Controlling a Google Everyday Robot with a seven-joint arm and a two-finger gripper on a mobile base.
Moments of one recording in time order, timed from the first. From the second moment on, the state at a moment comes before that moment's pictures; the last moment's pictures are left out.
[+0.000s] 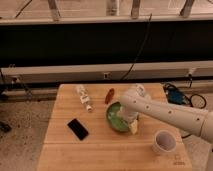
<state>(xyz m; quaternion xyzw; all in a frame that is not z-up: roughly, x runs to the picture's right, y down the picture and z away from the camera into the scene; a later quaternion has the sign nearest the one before) 0.121 0.187 0.828 -0.30 -0.11 -0.29 0.90</state>
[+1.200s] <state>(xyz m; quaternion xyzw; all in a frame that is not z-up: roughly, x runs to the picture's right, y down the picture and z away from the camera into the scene) 0.118 0.178 0.832 -0.31 -0.12 -0.29 0.90</state>
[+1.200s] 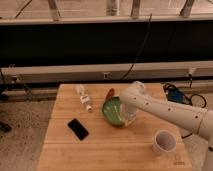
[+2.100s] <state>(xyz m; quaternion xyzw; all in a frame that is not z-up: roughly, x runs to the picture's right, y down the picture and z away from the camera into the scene) 0.157 0.151 0.828 -0.31 -0.09 -0.26 0.91</state>
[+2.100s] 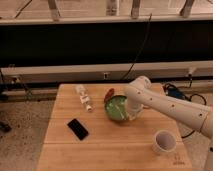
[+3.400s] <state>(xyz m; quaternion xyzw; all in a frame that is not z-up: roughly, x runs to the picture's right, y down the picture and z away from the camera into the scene) 0.191 0.175 0.821 -0.32 -0.10 -0.27 0.90</state>
